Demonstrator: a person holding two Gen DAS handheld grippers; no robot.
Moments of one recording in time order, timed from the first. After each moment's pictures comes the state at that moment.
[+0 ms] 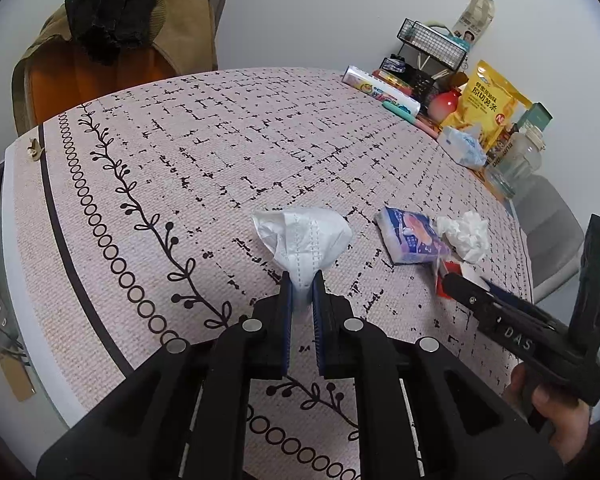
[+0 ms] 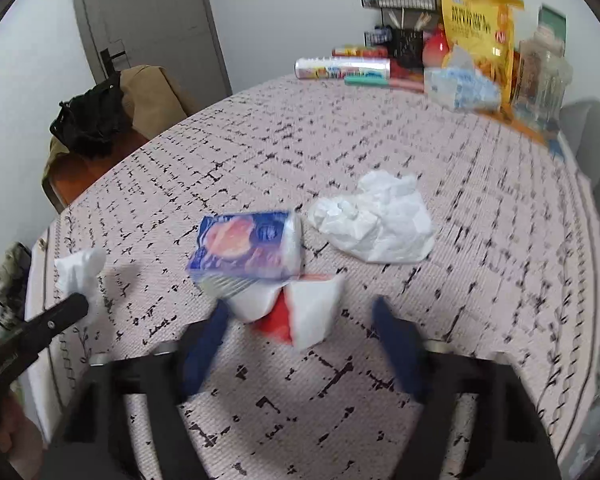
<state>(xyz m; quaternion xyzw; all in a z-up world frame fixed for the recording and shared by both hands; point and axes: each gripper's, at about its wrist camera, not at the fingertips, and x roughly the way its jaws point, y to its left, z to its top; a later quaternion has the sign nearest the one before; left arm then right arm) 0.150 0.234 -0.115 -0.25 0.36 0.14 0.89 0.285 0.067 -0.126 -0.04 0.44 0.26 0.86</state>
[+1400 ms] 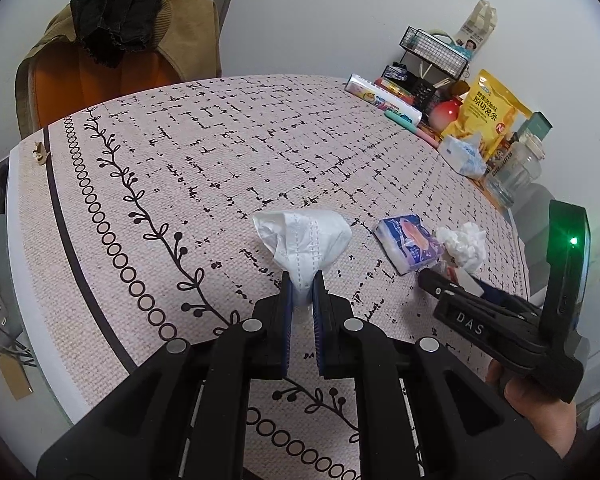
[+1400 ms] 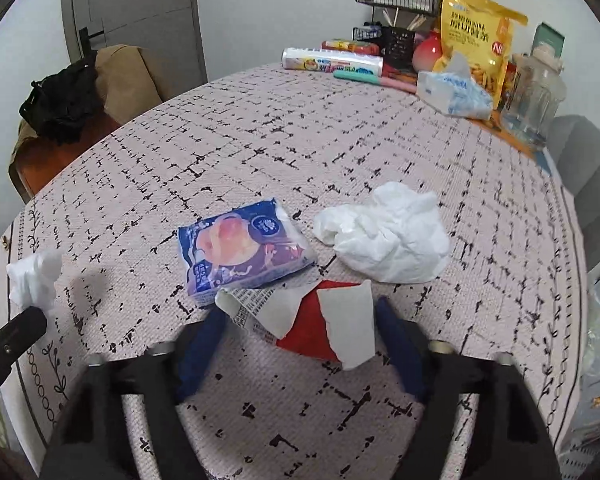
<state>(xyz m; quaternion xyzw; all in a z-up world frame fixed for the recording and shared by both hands) 0.146 0.241 -0.110 -0.26 0.34 0.15 0.89 0.294 0.105 -0.133 -0.10 0.44 0.19 0.87</state>
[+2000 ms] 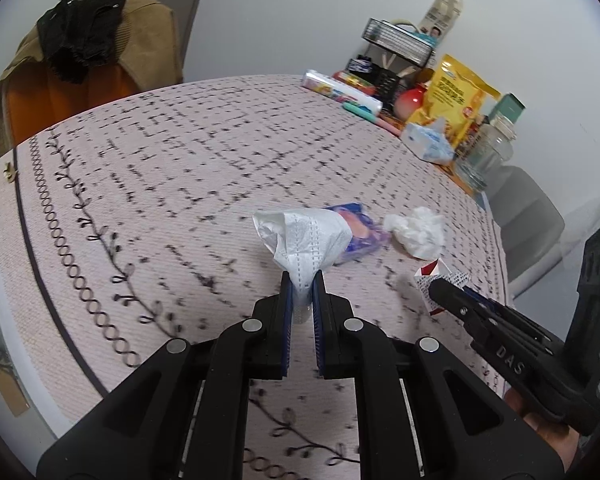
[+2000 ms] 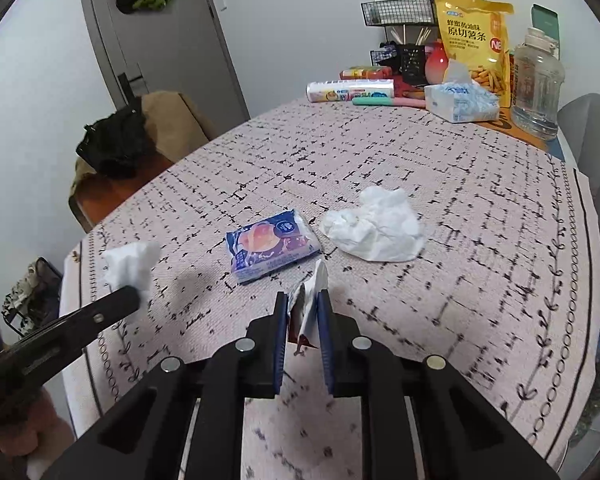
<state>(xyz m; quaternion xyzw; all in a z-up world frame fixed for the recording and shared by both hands) 0.166 0.192 -0.094 -0.23 0.34 0.10 0.90 0.258 0.040 -0.100 -0.02 0.41 0.28 0.87</state>
